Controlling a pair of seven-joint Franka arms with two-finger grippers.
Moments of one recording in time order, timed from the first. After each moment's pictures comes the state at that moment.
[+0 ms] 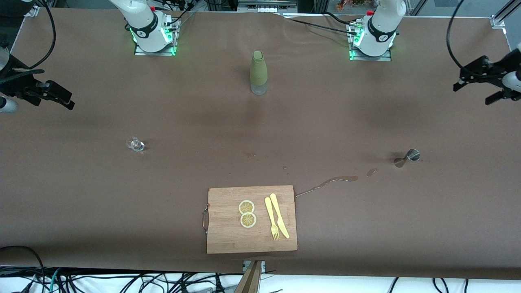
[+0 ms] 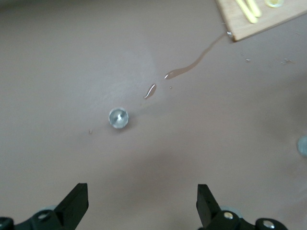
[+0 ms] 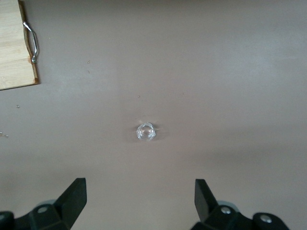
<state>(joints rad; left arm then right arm) 0.37 -0.09 -0.16 -1.78 -0.23 1.67 0.65 -0.04 -0.04 0.02 -1.71 0.00 1.72 0.10</state>
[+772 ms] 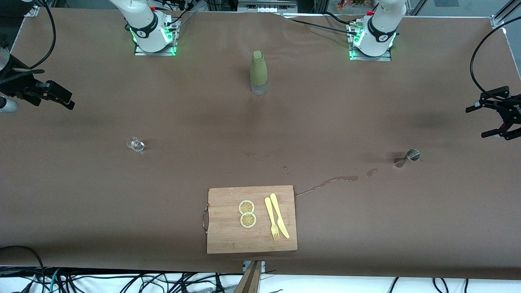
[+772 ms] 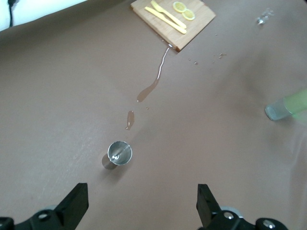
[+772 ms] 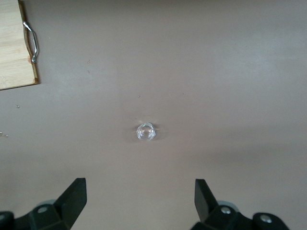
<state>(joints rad) 0.61 0.18 -0.15 -1.78 -0.55 1.69 1.39 -0.04 -0.04 0.02 -1.71 0.00 1.72 0.09</state>
